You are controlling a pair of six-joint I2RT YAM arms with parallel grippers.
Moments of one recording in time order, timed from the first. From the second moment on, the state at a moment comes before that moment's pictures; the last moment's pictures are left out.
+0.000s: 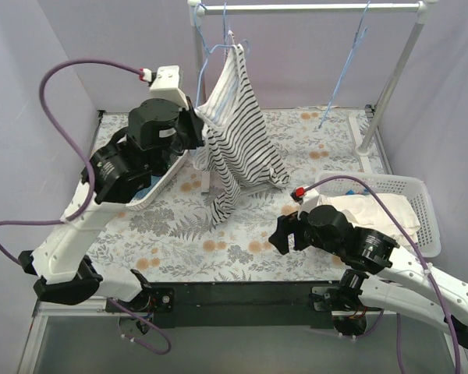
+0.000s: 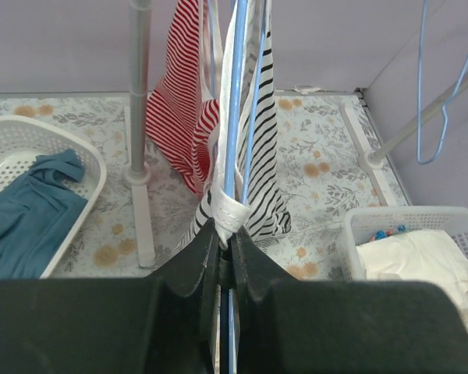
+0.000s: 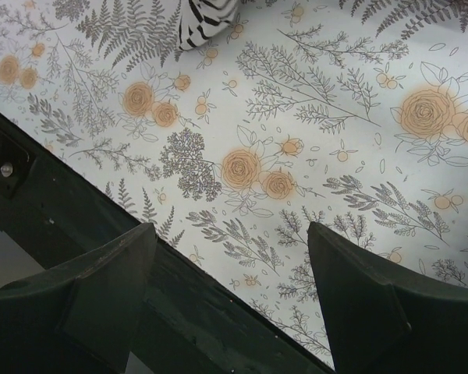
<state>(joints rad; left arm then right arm) -0.86 1.35 1.94 -0.86 -0.55 -0.41 1.03 0.67 0.69 -0.61 0.16 0.49</state>
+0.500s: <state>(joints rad) -0.86 1.43 2.19 -0.99 -0.33 -0.42 1.03 0.68 0.69 -0.61 0.18 0.47</state>
